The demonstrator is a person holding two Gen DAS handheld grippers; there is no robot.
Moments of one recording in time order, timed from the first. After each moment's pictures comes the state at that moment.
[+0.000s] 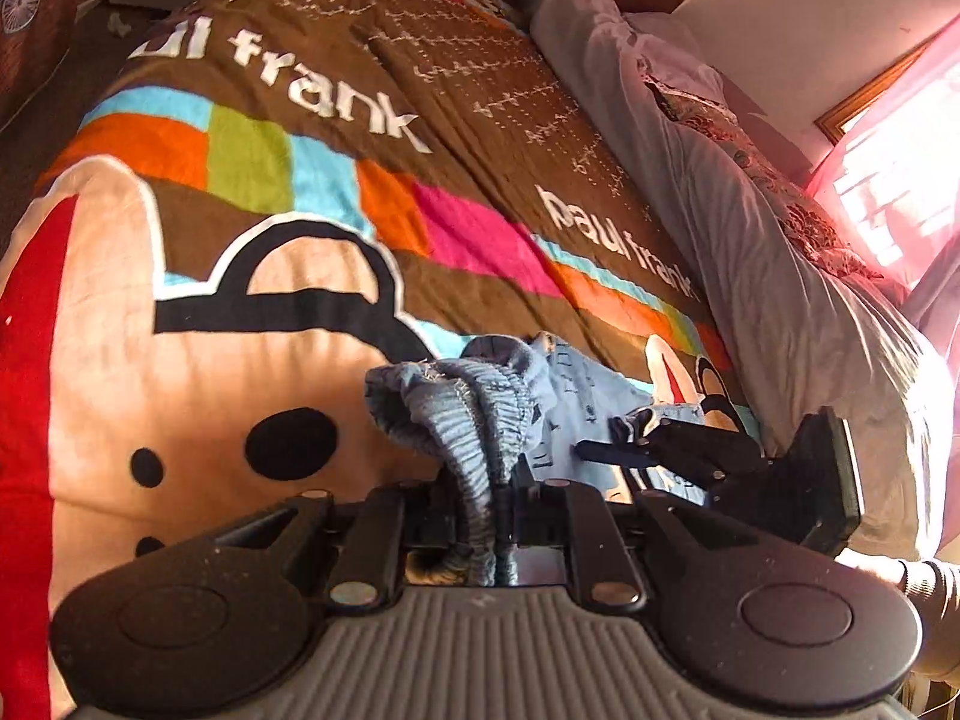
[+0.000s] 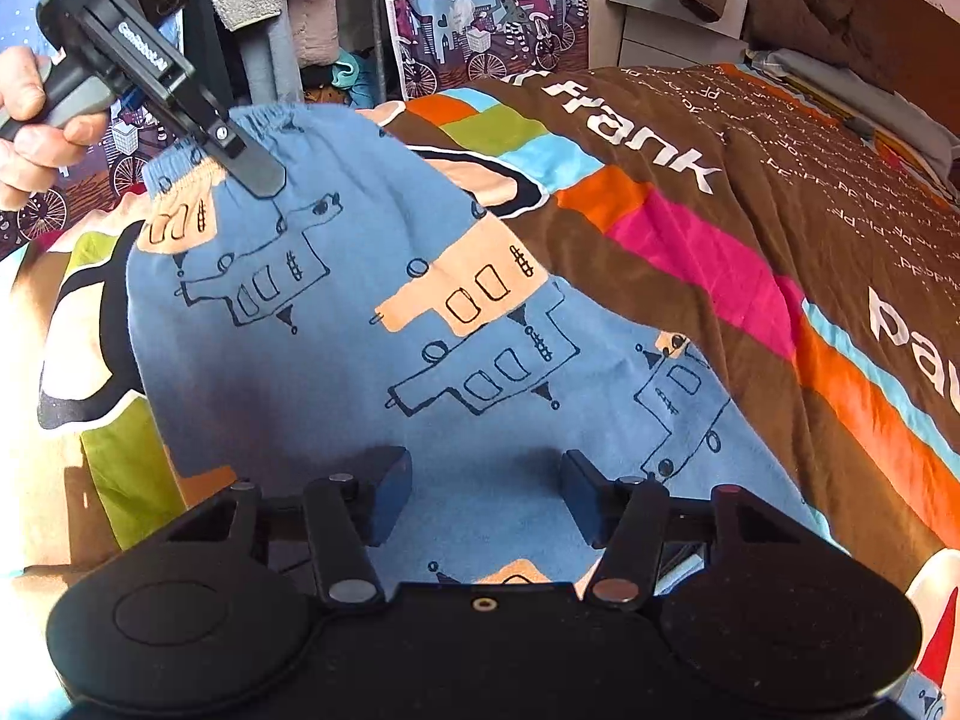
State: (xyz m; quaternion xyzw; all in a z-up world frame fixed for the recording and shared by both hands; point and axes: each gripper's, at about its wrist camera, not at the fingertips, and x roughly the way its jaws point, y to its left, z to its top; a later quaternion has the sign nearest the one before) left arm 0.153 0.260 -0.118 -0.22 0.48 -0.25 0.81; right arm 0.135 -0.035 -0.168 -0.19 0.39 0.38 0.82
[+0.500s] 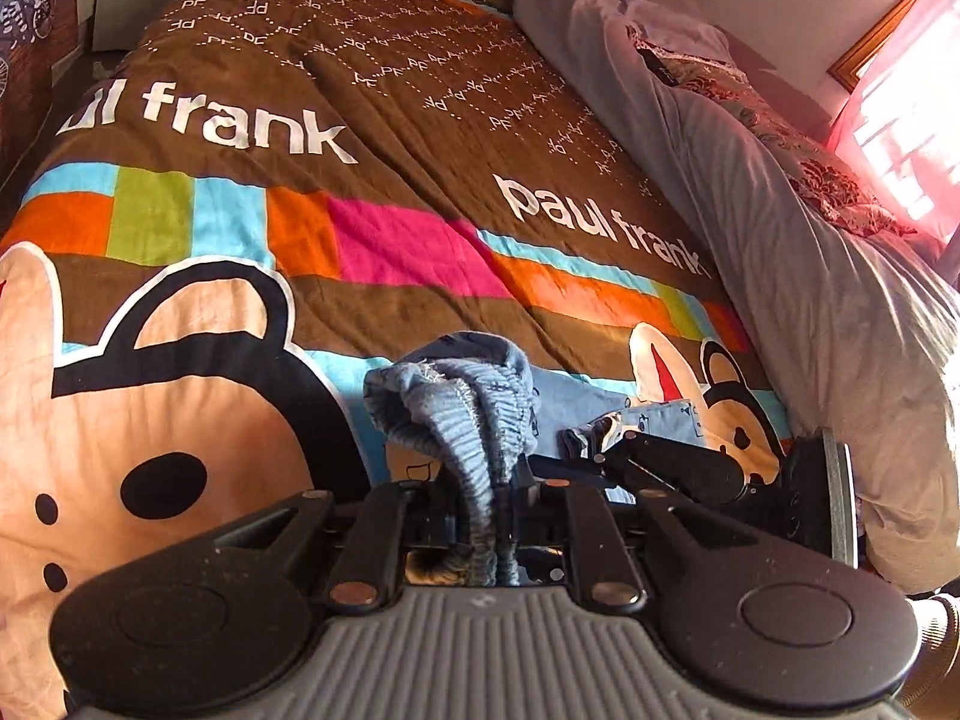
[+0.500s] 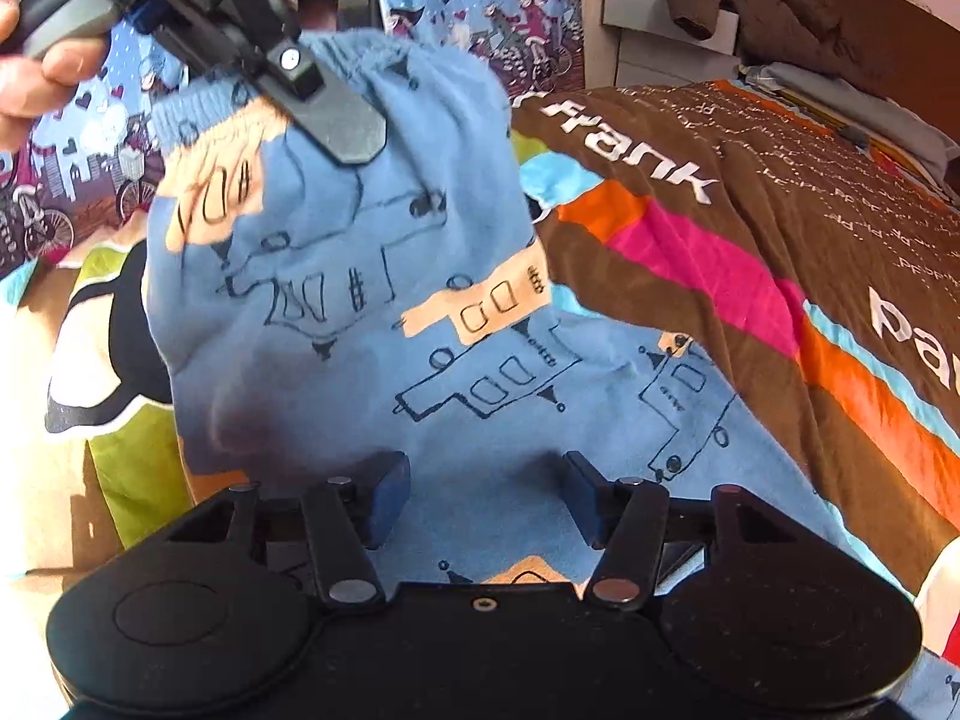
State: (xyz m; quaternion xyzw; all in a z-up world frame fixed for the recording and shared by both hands) left arm 0.162 0.166 -0.079 -0.15 0.50 -0.22 0.82; right arm 0.127 -0.053 -0.162 -0.15 0.35 0.38 0.84
